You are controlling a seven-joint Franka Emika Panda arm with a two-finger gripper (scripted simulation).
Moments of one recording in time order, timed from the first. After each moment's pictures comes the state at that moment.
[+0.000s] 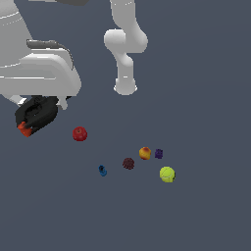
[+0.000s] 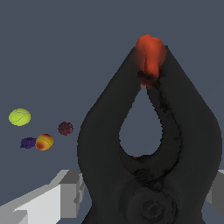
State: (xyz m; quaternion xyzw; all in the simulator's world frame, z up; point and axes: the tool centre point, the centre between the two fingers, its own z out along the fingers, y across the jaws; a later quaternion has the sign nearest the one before) arm 0.080 -0.191 0.403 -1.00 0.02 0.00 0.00
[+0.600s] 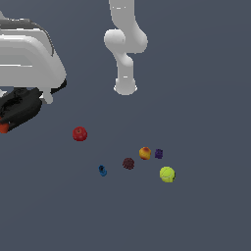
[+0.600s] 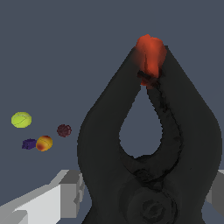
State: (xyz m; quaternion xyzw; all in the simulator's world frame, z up) arm 0.092 -0.209 0.432 -1.00 0.02 0.00 0.00
